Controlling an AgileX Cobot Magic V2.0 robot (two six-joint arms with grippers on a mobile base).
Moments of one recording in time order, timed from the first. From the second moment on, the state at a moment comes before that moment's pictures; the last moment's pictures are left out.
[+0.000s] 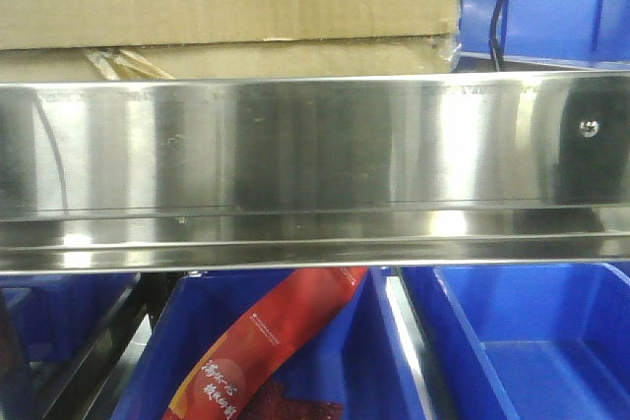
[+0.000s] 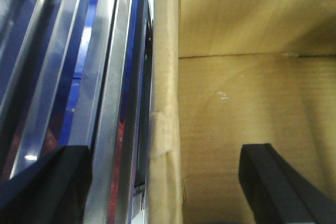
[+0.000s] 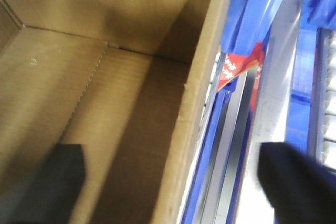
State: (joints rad) left arm -0.19 1.77 -2.02 0.27 1.23 -0.31; right arm 0.43 1.92 -2.25 0.10 1.23 0.05
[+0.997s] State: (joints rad) left arm -0.30 1.56 -2.13 0.24 1.25 -0.31; right arm 0.43 1.62 -2.22 0.05 1.24 0.06
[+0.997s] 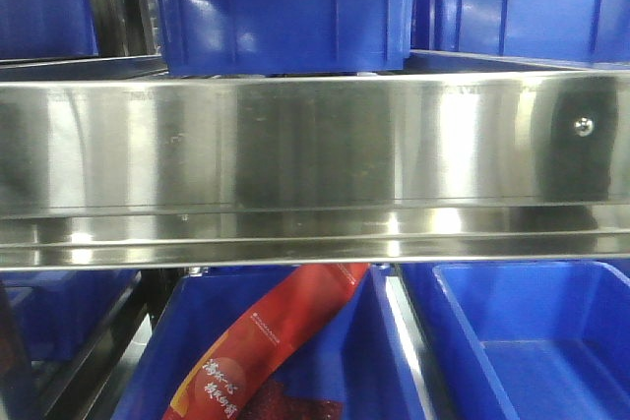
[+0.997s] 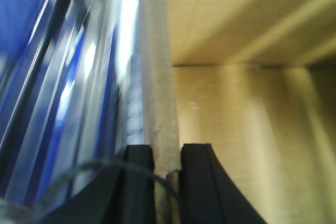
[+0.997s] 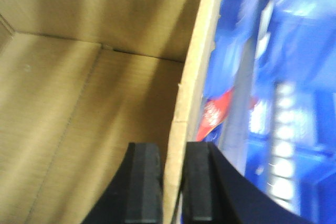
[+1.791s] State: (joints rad) left arm -0.50 1.43 -1.83 0.25 1.26 -0.38; right arm 0.43 1.27 -1.73 -0.02 1.21 0.07
